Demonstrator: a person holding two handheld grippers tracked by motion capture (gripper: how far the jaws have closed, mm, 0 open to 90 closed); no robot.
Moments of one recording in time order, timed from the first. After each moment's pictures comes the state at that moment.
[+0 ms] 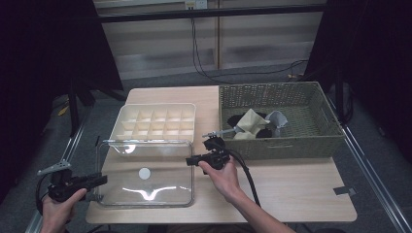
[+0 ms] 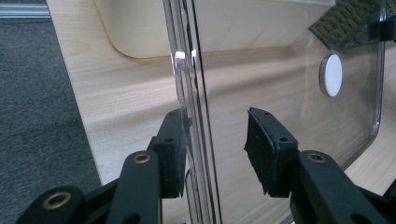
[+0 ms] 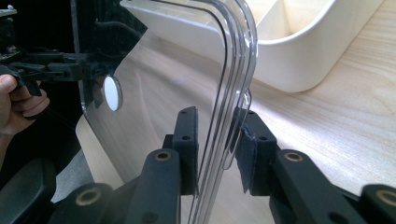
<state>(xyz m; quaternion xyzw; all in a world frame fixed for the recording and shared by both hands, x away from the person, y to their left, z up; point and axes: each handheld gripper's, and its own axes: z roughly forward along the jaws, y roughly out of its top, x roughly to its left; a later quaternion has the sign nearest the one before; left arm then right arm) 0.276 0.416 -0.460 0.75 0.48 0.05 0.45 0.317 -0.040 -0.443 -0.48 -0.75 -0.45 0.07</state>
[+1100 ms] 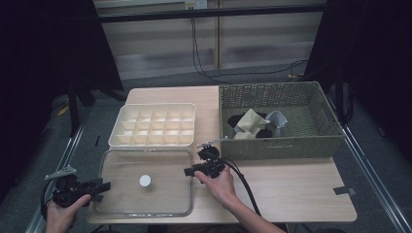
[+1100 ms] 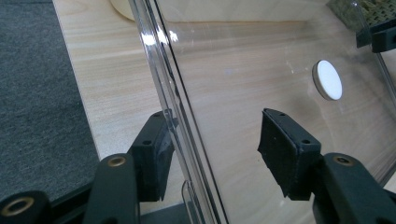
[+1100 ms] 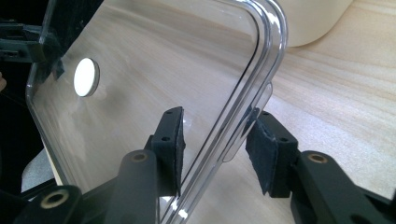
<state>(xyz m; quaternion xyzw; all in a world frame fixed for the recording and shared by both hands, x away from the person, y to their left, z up) 0.271 0.414 -0.480 0.76 0.49 0.04 0.43 0.313 -0.025 -0.480 -0.49 -0.77 -0.40 0.06</state>
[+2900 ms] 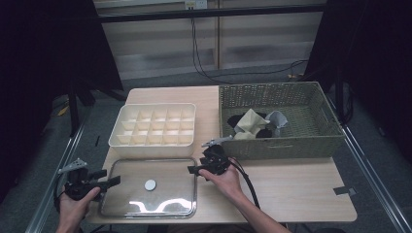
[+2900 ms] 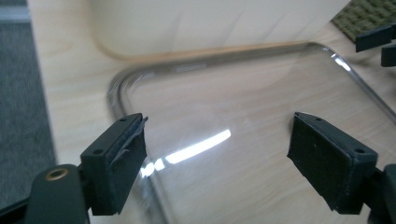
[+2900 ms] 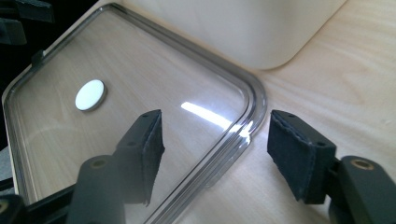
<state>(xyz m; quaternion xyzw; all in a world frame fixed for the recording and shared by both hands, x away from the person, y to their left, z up) 0.284 0.381 -0.474 0.76 0.48 0.08 0.44 0.320 -0.042 -0.484 -0.44 -0.79 -0.42 0.00</state>
